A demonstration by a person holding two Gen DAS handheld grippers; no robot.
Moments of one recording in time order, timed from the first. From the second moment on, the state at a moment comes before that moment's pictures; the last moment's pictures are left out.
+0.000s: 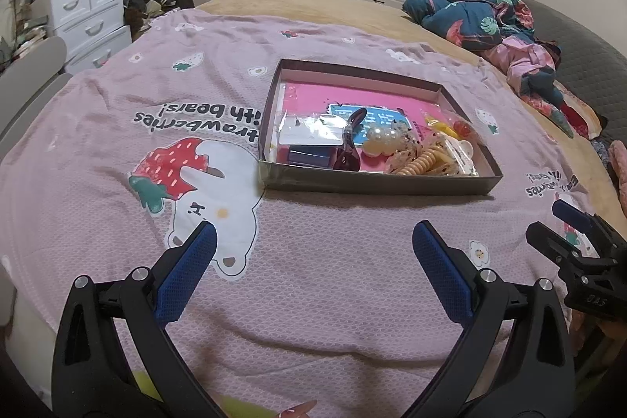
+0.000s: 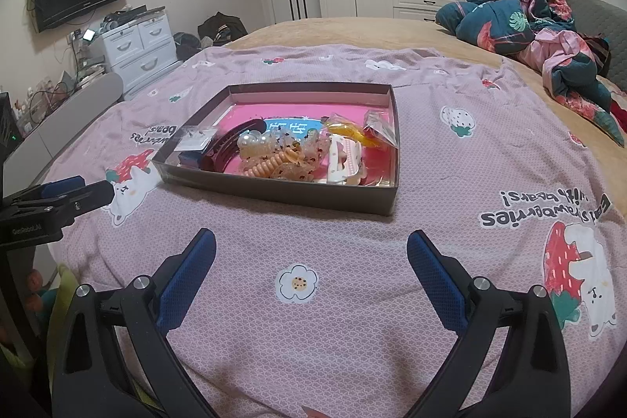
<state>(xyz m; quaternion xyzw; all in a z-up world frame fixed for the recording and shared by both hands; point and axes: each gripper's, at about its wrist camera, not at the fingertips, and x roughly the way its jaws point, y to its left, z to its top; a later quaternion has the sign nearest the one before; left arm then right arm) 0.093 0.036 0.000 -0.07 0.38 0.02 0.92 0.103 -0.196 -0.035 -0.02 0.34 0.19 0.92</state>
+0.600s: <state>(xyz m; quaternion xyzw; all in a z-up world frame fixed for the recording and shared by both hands) 0.093 0.046 -0.007 -0.10 0.38 0.02 0.92 0.106 -0.200 -0.032 -0.01 0.34 0.19 0.92</state>
